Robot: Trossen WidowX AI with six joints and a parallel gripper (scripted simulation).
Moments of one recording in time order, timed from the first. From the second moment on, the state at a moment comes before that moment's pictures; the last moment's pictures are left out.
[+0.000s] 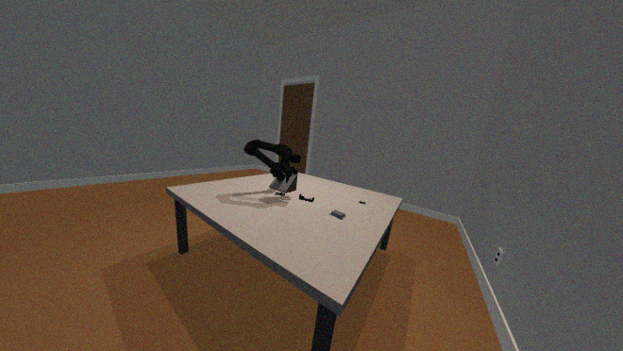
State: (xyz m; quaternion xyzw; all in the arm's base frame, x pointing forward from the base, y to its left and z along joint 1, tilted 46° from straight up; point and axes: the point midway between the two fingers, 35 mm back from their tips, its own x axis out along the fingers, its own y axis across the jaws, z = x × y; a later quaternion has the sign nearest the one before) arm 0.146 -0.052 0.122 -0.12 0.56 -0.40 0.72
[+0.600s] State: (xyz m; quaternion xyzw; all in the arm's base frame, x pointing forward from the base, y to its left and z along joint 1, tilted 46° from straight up) arm 0.138 -0.078 0.103 -0.36 0.67 -0.17 0.63
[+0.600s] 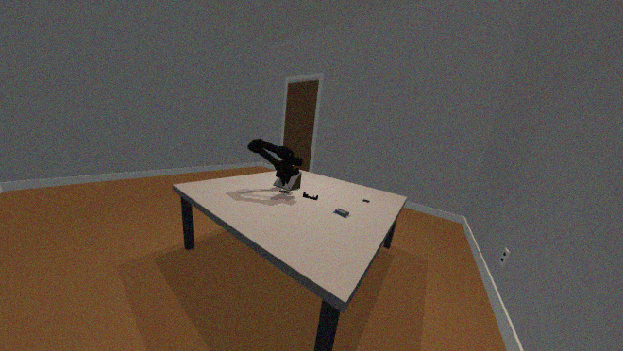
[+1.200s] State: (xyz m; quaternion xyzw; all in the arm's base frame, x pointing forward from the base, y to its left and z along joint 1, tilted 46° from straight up) arm 0.137 -0.091 0.092 -0.42 0.67 -0.11 0.59
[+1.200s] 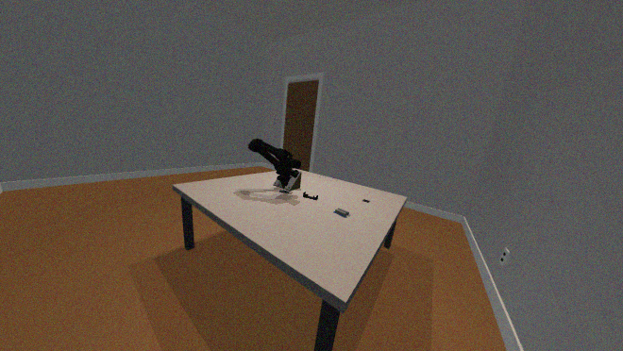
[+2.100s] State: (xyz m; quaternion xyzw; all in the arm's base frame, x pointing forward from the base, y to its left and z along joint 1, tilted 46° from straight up) arm 0.138 -0.121 0.066 -0.43 0.67 -0.12 0.59
